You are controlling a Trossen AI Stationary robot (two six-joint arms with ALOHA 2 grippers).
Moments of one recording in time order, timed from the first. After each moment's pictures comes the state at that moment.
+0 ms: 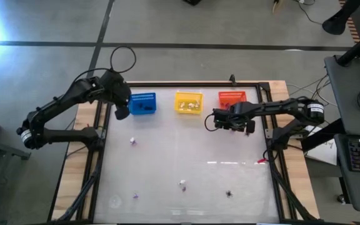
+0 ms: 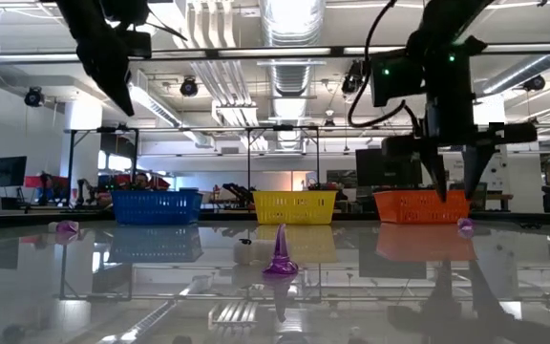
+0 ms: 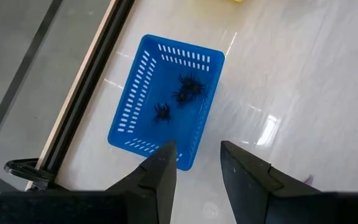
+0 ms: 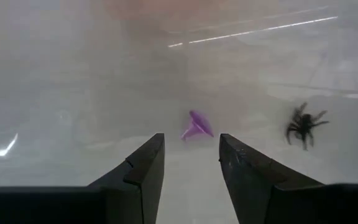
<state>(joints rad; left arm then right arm) 0.68 1.04 1.07 -1.07 -0.01 0.31 -0.24 1.52 0.91 -0.98 0.13 1.53</state>
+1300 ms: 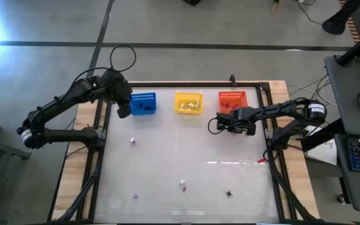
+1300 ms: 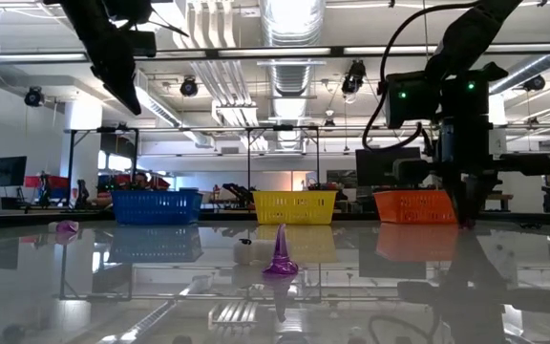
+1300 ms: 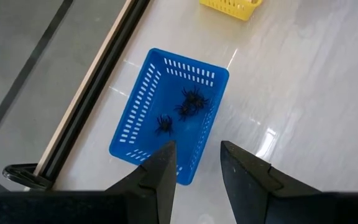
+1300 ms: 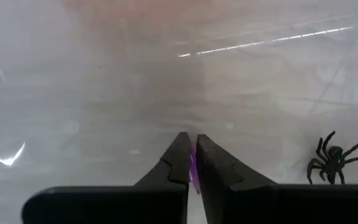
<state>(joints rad) 0.68 1.05 1.07 -1.02 -0.01 0.26 -0.24 1.52 0.73 -0.77 0.18 1.52</state>
